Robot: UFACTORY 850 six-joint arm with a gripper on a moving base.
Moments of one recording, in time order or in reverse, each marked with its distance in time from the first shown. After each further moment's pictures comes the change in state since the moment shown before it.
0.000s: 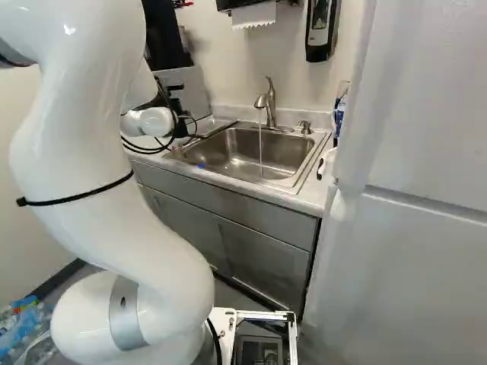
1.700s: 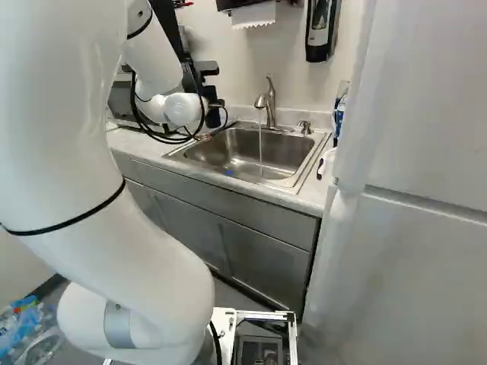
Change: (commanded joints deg) arm -13.6 7.8 4.0 0.0 -3.7 0.0
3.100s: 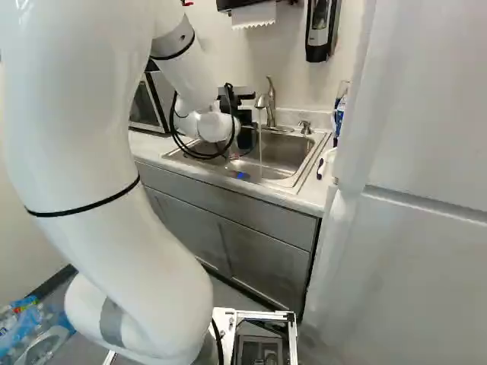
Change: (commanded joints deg) arm -11.8 -5.1 3.6 0.0 0.0 0.0
